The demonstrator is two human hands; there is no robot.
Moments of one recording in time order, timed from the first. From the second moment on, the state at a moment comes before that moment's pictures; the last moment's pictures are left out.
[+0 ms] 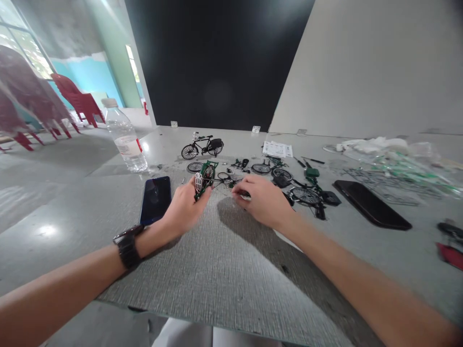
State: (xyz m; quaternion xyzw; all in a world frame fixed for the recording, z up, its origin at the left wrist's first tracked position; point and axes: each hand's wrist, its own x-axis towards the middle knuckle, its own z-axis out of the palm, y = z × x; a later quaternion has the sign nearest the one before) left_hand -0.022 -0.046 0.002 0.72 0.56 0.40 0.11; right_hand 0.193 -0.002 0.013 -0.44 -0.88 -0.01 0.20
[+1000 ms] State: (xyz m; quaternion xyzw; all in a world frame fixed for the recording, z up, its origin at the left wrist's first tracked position) left_hand -0.022 -0.046 -0.001 0.72 0.54 0.41 0.16; right_hand 0.219 0.028 0.010 -0.46 -0.88 0.02 0.14
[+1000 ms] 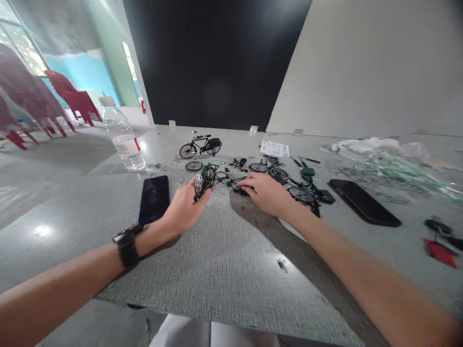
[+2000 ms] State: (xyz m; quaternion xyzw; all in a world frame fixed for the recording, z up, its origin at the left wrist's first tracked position) left_hand -0.019 -0.045 -0.001 0.73 0.55 0.38 0.15; right_hand 0.204 0.045 0.000 -0.42 -0.90 -0.12 0.06
